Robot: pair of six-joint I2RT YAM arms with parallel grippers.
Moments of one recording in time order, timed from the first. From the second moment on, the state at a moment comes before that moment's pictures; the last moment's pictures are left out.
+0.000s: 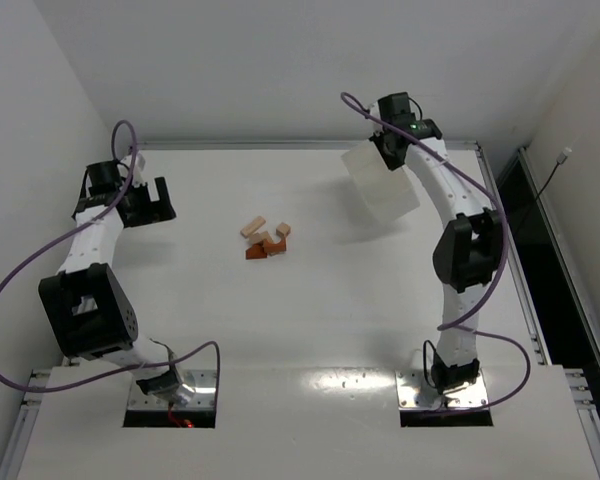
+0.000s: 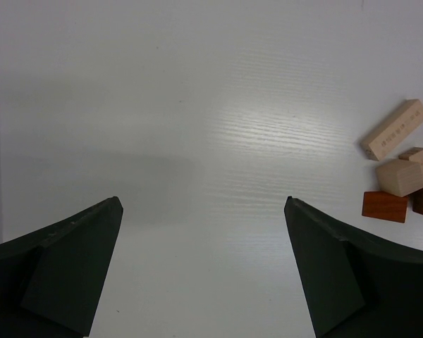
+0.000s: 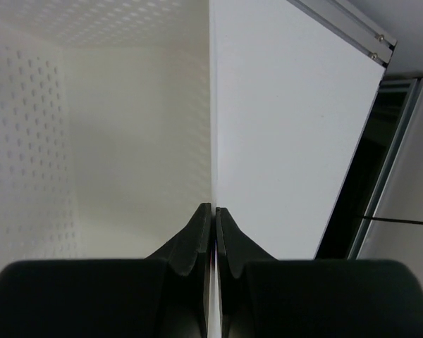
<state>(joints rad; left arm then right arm) 0.32 1.51 1.17 -0.49 0.25 0.04 0.25 2.08 2.02 -0.81 0.33 -0.33</state>
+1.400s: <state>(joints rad) 0.18 1.60 1.27 -0.49 0.15 -0.03 -0.21 2.24 2.06 -0.73 0.09 -0.24</state>
